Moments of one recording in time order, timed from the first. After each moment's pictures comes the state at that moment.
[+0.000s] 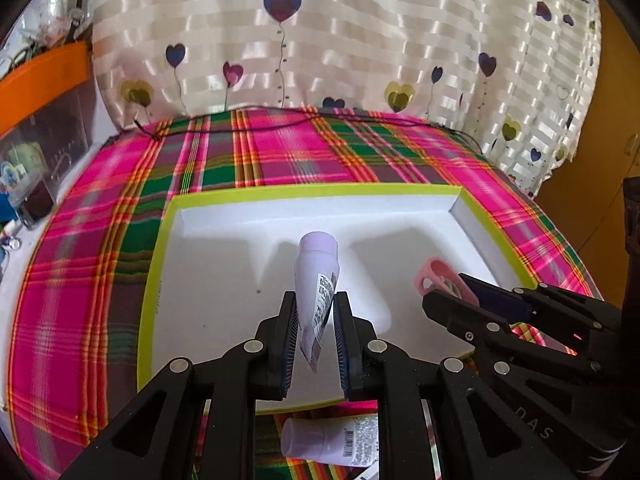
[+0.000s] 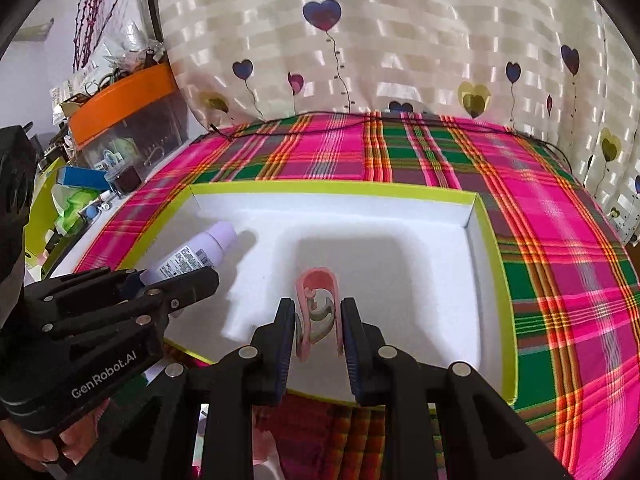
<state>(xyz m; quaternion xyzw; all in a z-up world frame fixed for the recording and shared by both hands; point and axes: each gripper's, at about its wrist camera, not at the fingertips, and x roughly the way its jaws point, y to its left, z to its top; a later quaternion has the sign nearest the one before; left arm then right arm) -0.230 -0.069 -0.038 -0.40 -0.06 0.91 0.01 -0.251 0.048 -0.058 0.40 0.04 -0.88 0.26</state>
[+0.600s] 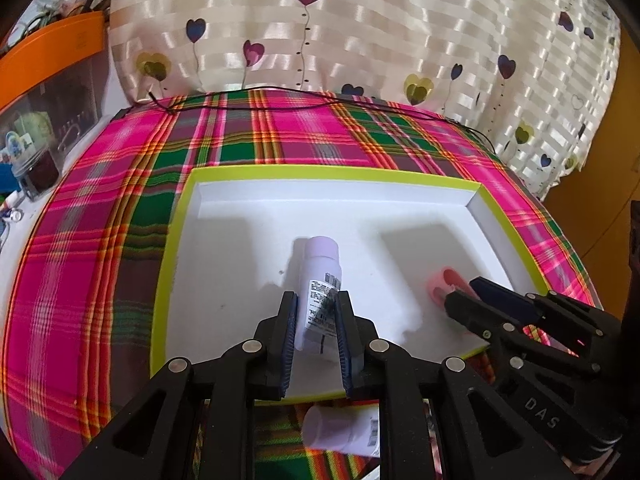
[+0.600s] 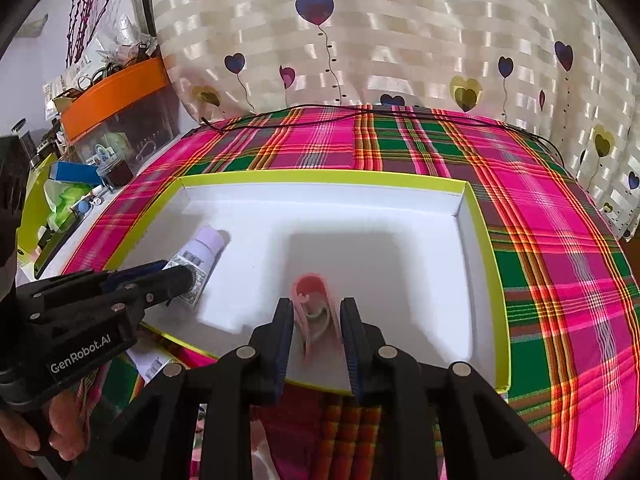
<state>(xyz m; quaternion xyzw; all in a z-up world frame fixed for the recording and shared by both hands) -0.222 -0.084 -0.045 -0.42 -0.09 0.90 0.00 -0.246 0.053 -0.058 0.40 0.04 -0.88 0.25</state>
